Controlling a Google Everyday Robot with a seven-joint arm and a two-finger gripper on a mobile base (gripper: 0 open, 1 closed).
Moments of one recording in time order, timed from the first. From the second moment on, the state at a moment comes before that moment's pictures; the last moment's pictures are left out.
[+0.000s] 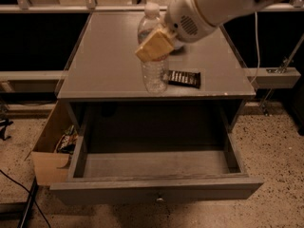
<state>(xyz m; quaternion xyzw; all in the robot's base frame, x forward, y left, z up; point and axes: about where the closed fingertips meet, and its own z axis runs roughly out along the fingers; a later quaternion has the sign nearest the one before) 0.542 0.009 1.003 -0.54 0.74 0.15 0.39</state>
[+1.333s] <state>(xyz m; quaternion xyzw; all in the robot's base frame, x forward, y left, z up) 0.495 -0.010 0.904 -0.50 0.77 0.16 0.36</state>
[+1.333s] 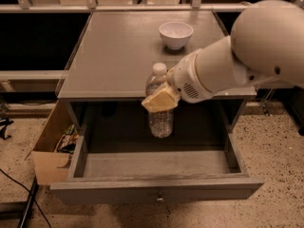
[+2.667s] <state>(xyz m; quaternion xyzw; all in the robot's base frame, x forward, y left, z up) 0.486 -0.013 0.826 -0.50 0.74 0.15 0.43</state>
